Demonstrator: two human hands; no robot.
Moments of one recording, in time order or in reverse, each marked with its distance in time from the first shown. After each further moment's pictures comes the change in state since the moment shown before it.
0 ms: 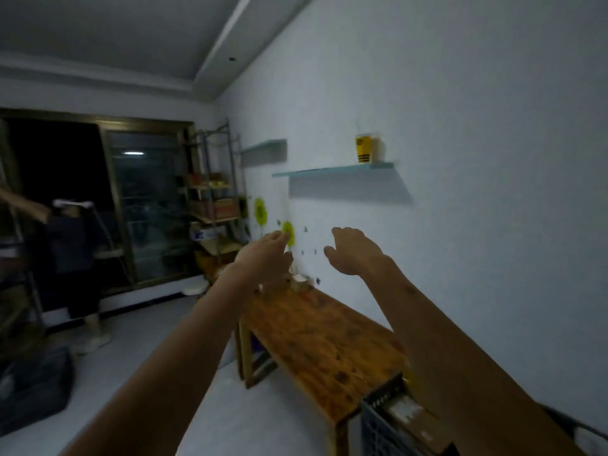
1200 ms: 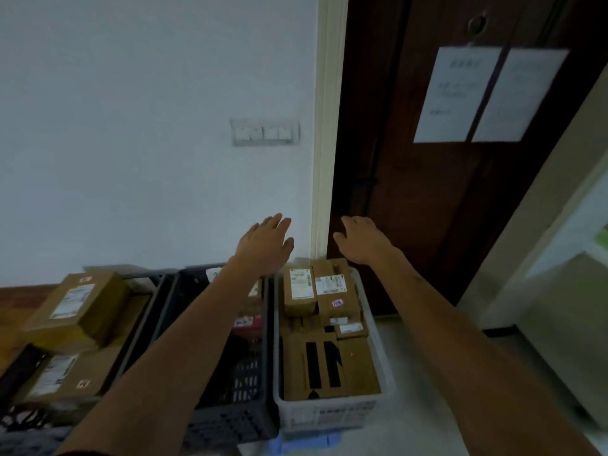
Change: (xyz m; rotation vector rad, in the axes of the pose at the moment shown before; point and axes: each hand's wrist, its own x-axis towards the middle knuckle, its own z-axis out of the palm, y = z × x) left_hand -0.003 0.716 0.234 -0.402 -0.291 0.977; right_hand -0.452 0.581 -0.002 -0.056 -0.140 1.121
